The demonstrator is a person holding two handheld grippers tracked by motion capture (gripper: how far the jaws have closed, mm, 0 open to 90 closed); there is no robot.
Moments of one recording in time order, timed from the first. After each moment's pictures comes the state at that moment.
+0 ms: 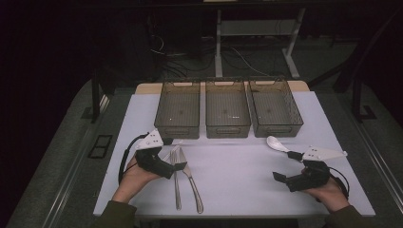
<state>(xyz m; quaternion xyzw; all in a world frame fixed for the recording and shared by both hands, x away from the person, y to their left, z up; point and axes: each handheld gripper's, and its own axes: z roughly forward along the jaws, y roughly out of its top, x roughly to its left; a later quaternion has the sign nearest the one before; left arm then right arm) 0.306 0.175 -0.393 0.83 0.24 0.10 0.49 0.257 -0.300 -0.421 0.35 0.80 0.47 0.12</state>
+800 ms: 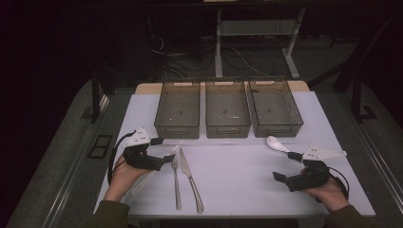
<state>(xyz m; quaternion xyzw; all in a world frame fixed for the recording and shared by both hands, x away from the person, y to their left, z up) 0.314 0.212 -0.398 0.83 0.28 0.13 0.47 0.259 -0.301 -0.424 0.36 0.80 0.47 0.12</state>
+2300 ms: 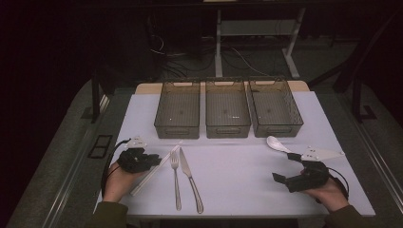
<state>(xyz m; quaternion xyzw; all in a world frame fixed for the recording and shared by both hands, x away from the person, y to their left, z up) 0.315 0.235 -0.430 0.86 0.36 0.09 0.36 0.258 -0.300 -0.426 0.36 0.80 0.46 0.12</state>
